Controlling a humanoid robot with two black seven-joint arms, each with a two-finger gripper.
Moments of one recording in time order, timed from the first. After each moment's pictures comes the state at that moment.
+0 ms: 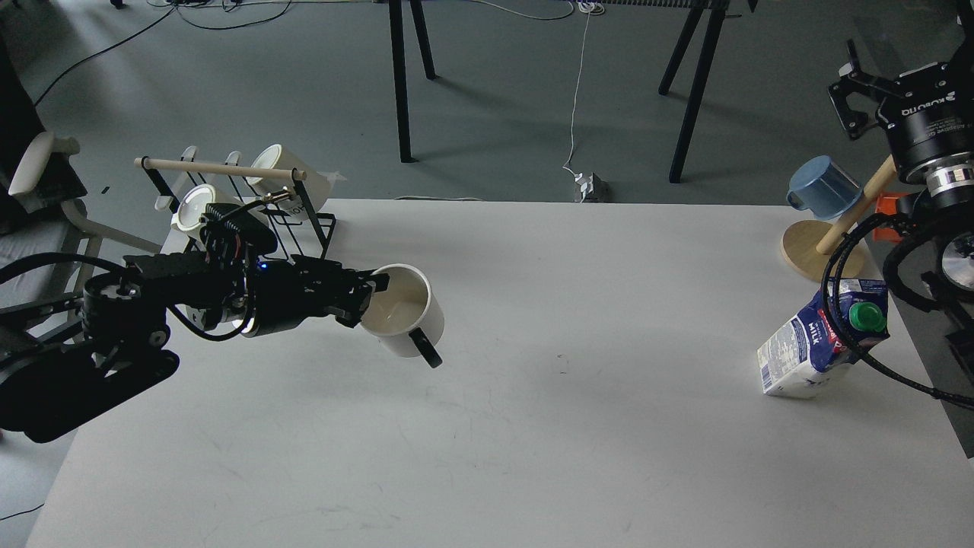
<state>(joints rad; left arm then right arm) -0.80 0.66 -0.32 -1.31 1.81 -0.23 -0.24 0.64 -0.54 1.01 0.83 0.31 0.49 0.27</state>
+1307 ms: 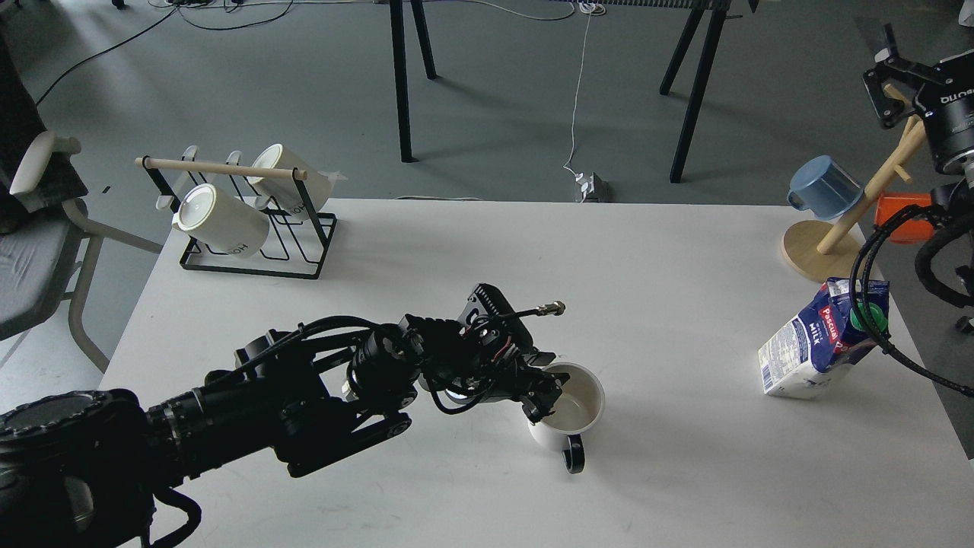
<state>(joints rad) -0.78 0.04 -0.28 -1.07 2.18 -0.37 -0.11 0.64 -0.59 1.02 0.85 0.31 0.49 0.27</state>
